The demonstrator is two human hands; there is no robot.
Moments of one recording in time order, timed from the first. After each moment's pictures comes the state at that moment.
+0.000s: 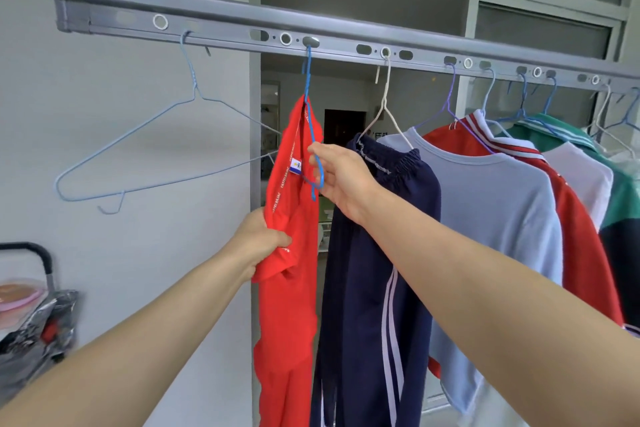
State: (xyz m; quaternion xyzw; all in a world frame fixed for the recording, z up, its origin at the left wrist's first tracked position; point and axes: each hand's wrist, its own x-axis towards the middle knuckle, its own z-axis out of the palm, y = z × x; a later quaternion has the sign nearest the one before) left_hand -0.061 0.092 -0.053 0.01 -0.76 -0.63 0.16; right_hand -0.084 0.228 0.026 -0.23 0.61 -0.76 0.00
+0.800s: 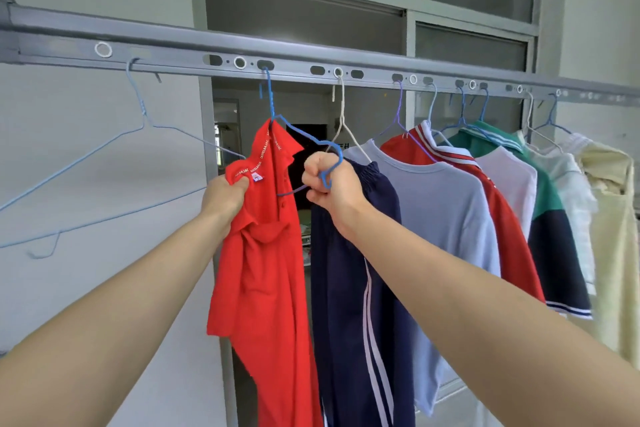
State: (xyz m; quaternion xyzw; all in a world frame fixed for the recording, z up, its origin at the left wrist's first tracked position) left_hand -0.143 0.094 0.014 0.01 -0.71 -0.63 0.30; right_hand -0.074 0.272 0.030 -0.25 0.61 -0.74 -0.12
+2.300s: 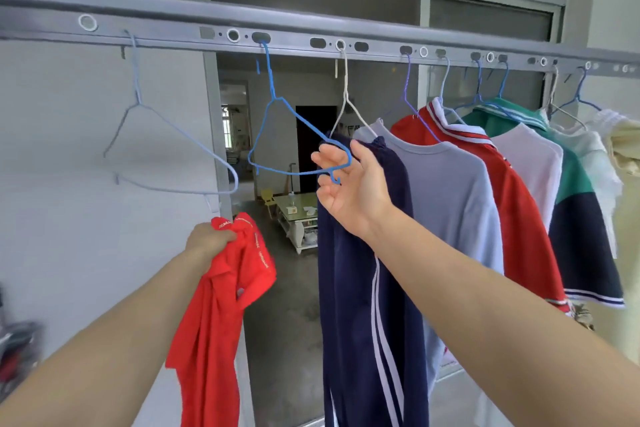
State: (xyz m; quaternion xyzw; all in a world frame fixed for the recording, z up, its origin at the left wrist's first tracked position) left_hand -0.163 0.042 -0.083 0.16 -0.80 -0.54 0.20; right_hand -0.085 0.296 0.001 -0.20 0.40 -0.89 0.06
